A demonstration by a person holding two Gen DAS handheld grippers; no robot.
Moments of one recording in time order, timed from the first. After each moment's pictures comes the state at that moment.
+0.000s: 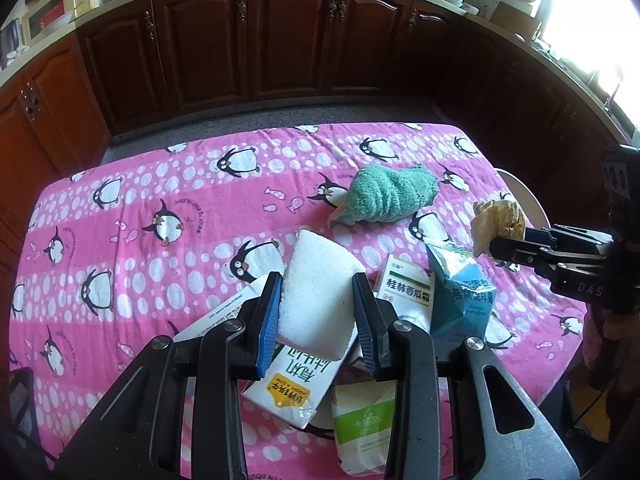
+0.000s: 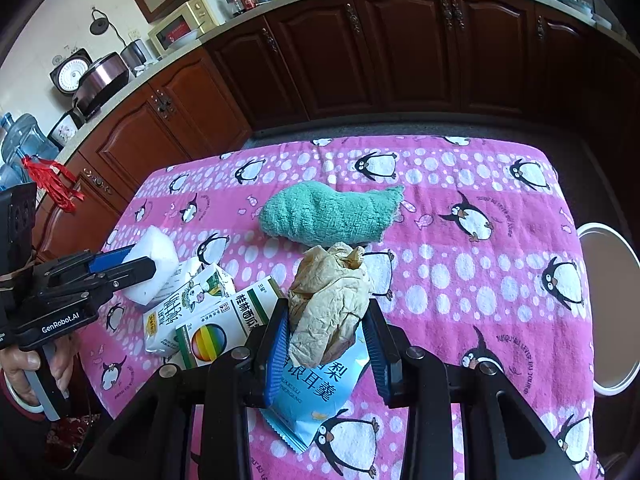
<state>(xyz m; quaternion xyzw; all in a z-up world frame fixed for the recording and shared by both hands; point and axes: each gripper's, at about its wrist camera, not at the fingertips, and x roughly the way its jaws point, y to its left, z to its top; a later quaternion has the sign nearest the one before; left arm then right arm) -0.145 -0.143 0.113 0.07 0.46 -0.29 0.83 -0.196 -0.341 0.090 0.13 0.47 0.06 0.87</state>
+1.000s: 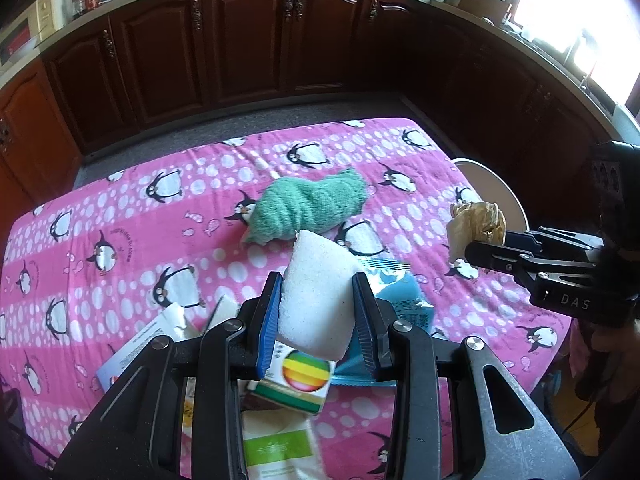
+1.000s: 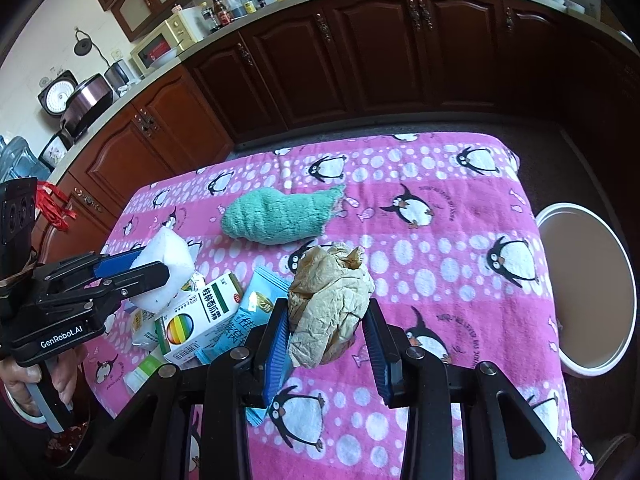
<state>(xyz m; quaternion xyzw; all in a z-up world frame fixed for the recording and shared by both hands) -0.168 -0.221 0.124 0.09 0.46 -0.33 0.82 -0.229 -0.390 0.097 0.16 0.46 0.02 0.87</state>
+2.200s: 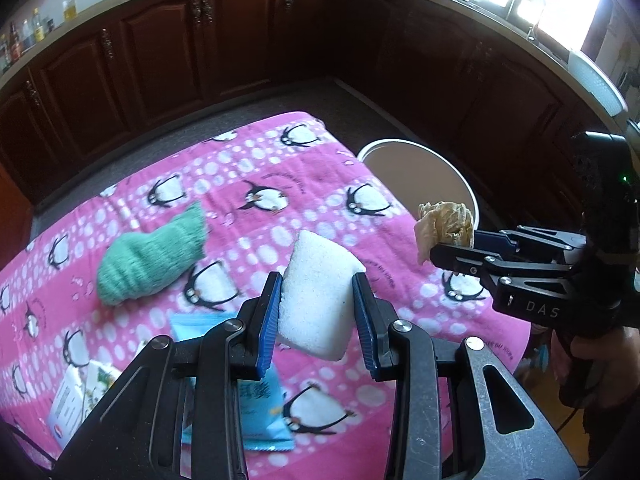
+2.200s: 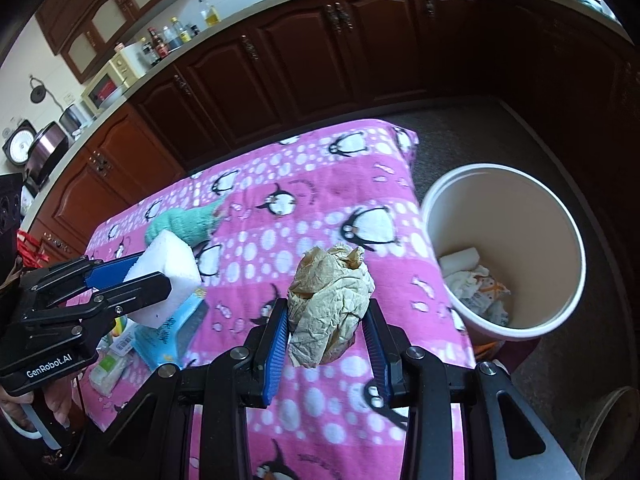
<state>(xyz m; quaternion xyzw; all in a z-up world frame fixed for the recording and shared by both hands) -0.213 -0.354 0.129 0.14 0.45 -0.42 0.78 -0.292 -0.490 0.087 0.21 0.45 -0.06 0.87</state>
